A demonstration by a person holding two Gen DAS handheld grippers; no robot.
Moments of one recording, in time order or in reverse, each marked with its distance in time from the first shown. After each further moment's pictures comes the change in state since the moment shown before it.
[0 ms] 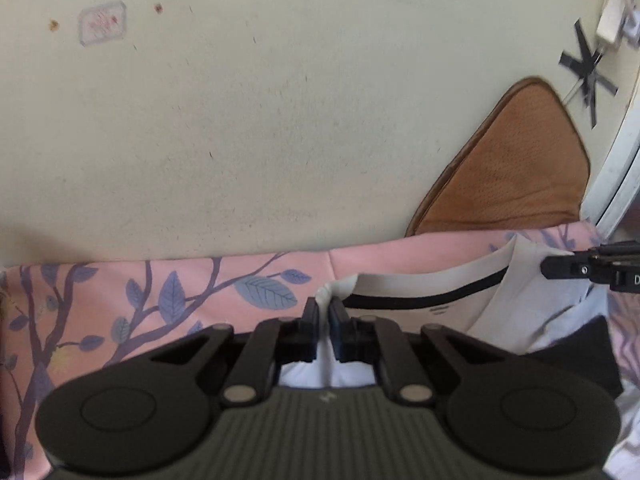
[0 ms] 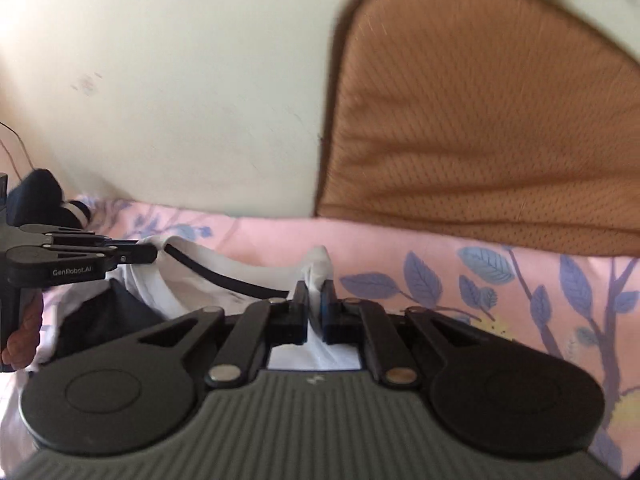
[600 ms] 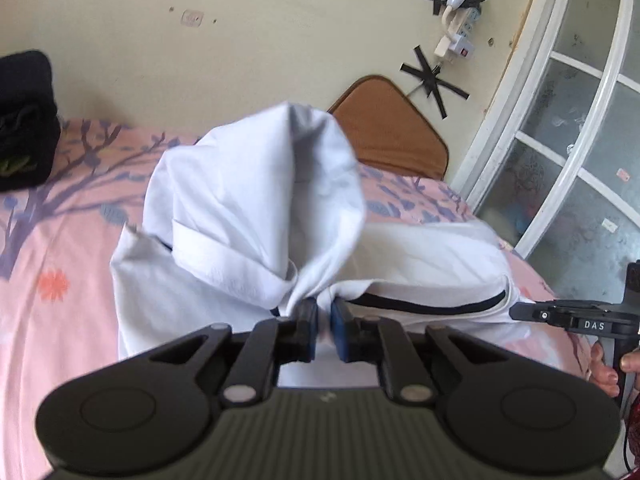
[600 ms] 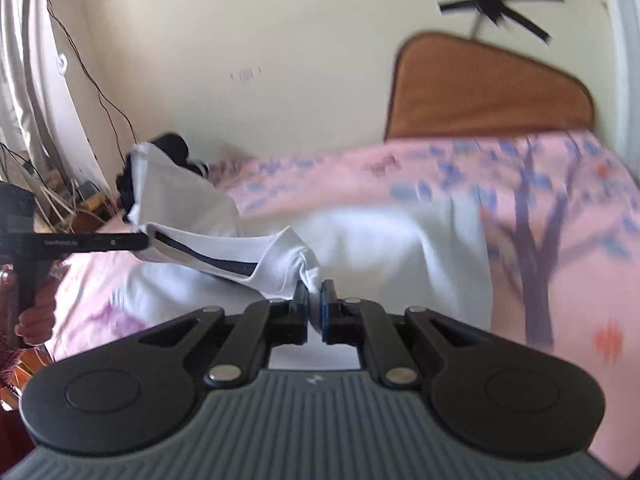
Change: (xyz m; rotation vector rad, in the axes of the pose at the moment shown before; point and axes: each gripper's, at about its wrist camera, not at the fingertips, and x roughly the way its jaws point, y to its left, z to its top) left arm -0.210 -0.034 -0.243 -0.107 -0.111 -0.201; right arm -0.197 0.096 -0.241 0.038 -0.110 0.012
